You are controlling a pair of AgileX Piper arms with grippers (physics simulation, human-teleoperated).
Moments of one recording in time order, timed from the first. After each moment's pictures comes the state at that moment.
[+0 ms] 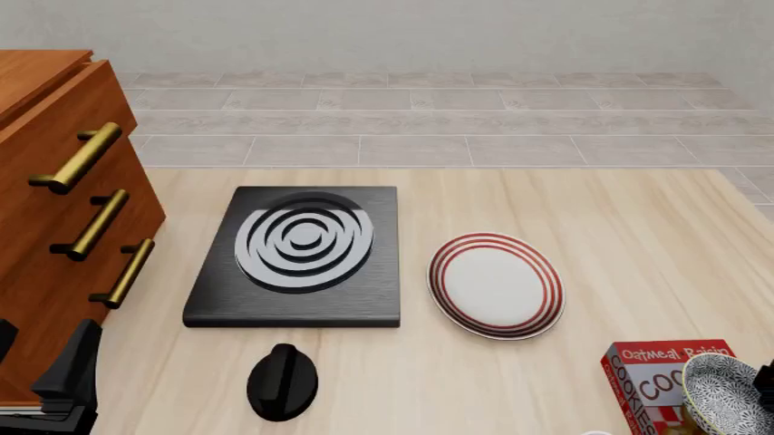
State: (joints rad) left arm 0.00 0.00 0.00 0.00 0.00; right arm -0.61 0.45 -0.32 0.56 -0.01
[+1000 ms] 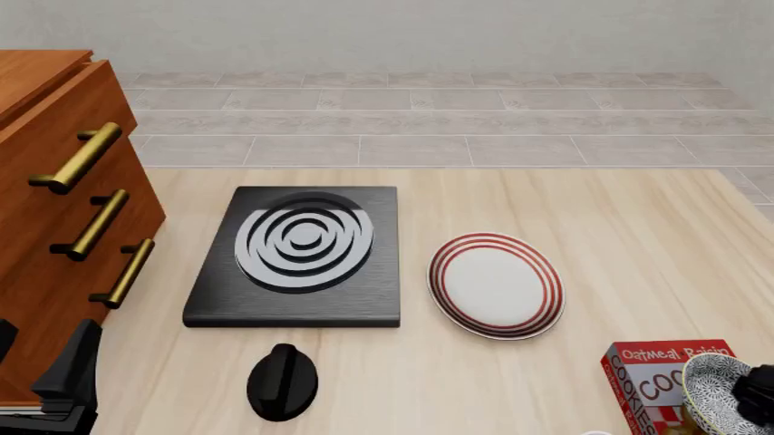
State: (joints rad) left arm 0.00 0.00 0.00 0.00 0.00; right arm -0.59 0.52 -0.22 0.43 0.01
